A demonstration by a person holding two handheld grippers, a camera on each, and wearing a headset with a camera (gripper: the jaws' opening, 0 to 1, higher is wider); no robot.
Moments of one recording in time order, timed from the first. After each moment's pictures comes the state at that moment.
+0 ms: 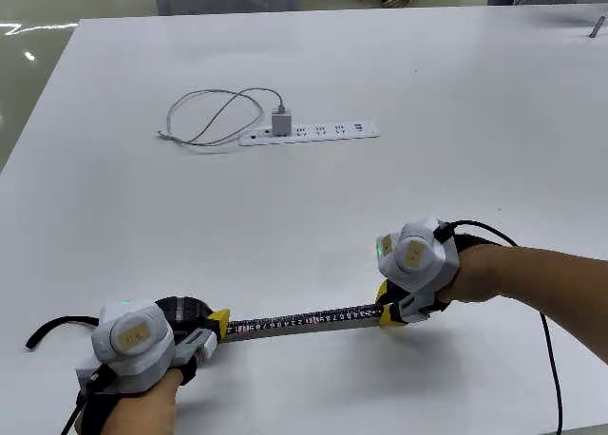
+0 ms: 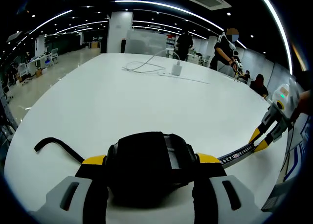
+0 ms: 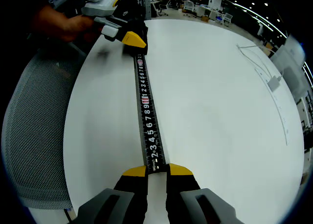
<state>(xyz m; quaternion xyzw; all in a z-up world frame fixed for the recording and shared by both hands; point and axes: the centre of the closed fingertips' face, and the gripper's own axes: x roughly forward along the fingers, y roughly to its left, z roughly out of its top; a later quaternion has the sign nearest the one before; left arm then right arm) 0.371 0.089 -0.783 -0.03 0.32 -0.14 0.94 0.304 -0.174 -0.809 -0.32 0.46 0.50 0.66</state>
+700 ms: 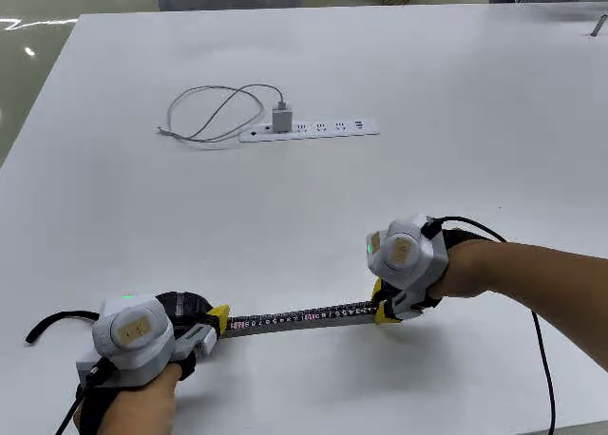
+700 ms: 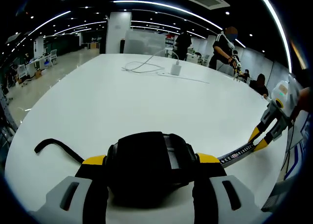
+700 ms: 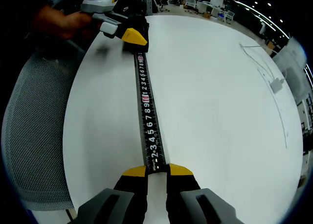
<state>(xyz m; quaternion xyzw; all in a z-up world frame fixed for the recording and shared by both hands) 0.371 0.088 -0.783 -0.02 0.32 -0.14 0.94 0.305 -0.168 -0.809 -0.34 0.47 0.49 0.65</state>
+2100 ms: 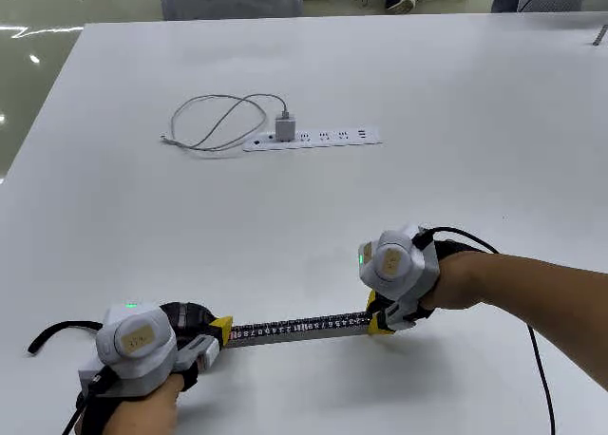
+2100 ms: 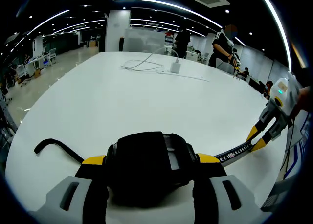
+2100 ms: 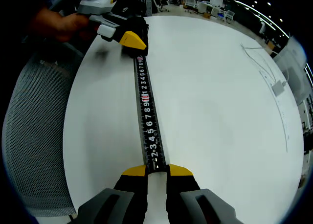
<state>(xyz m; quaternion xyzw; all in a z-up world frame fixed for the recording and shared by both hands) 0.371 0.087 -0.784 -0.02 0.33 -0.15 0.93 0.308 -0.155 -0.808 -0.33 0.47 0.49 0.65</state>
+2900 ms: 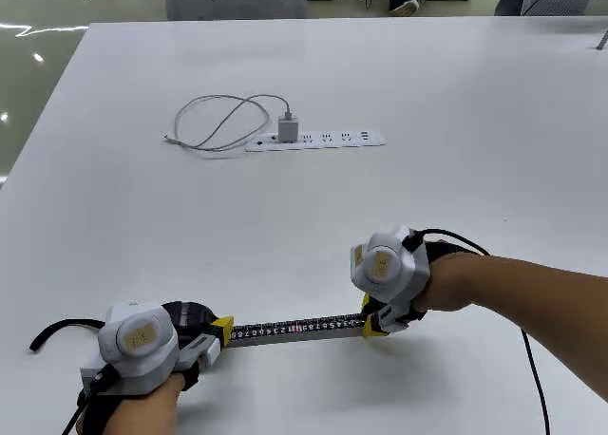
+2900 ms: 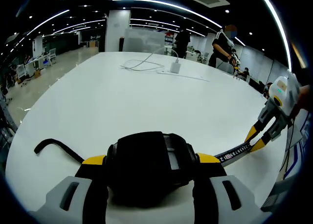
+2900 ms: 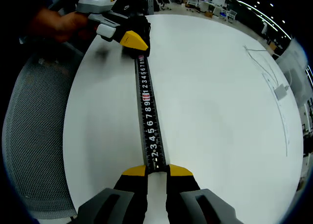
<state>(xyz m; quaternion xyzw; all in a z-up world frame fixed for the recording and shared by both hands) 0.371 0.087 -0.785 -0.02 0.33 -0.15 0.93 0.309 -0.145 -0.809 -0.34 0.48 0.50 0.64</state>
